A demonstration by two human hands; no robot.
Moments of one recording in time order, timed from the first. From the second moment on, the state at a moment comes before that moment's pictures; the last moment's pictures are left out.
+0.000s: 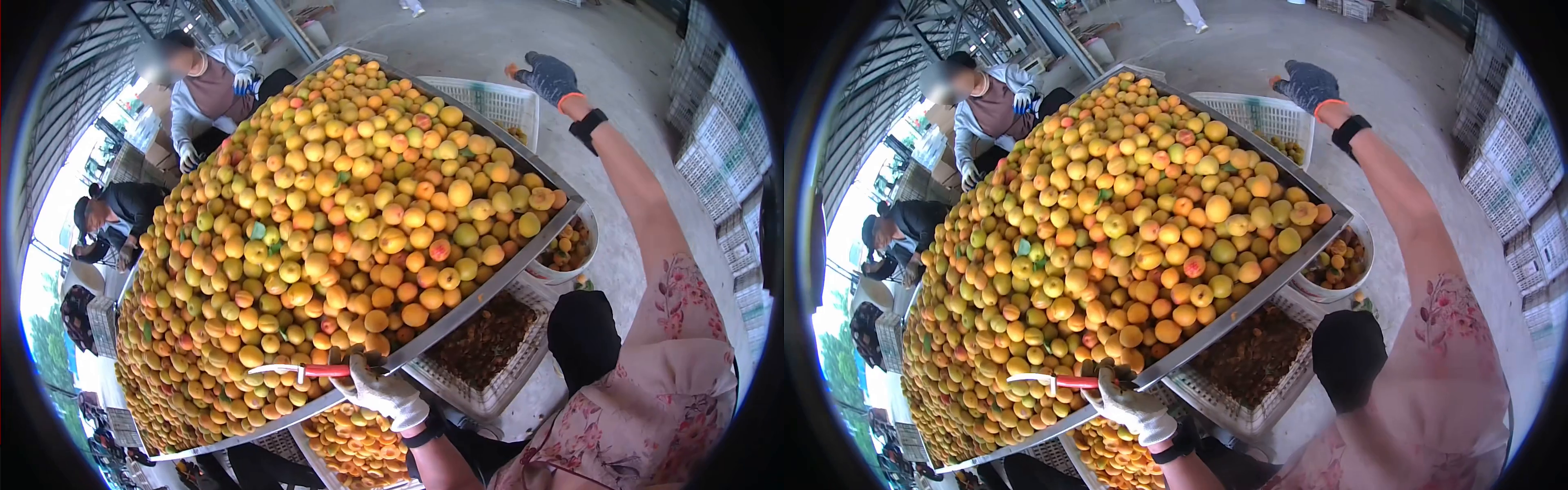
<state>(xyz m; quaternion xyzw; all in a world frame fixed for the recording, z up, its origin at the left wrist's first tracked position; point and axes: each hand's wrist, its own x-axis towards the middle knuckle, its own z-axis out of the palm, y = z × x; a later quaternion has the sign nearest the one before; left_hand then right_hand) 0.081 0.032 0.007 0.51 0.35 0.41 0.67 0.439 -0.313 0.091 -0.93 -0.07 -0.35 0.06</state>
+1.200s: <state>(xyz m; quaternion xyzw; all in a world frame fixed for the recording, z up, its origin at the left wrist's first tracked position) 0.094 0.016 -0.011 0.71 0.27 0.38 0.53 0.491 -0.190 0.046 -0.95 -0.17 -0.26 0.09</state>
